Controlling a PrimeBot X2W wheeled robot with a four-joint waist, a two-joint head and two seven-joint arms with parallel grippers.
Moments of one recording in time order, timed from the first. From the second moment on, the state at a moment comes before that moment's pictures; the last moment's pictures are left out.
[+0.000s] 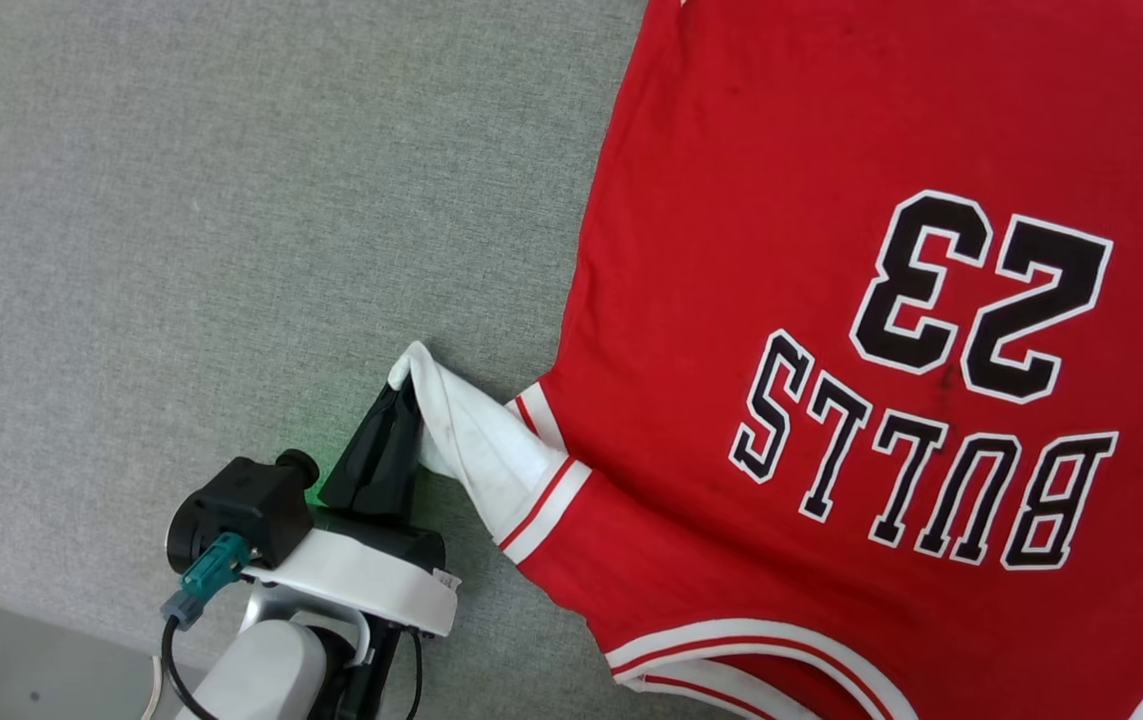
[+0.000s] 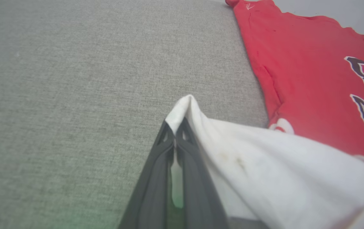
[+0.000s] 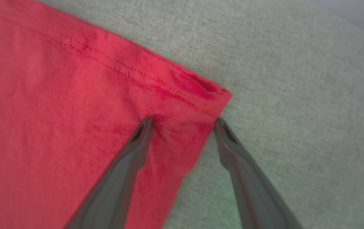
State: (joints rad) left arm -0.22 0.32 -0.43 0.00 -0.53 0.13 -0.26; right arm -1.08 -0.66 0.28 0.52 0.52 0.13 1.00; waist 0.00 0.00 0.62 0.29
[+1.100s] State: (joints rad) left arm -0.03 0.32 -0.34 0.11 -0.52 0.12 -0.26; right arm -0.50 -0.91 0.36 0.22 0.76 0.13 0.59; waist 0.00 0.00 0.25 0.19
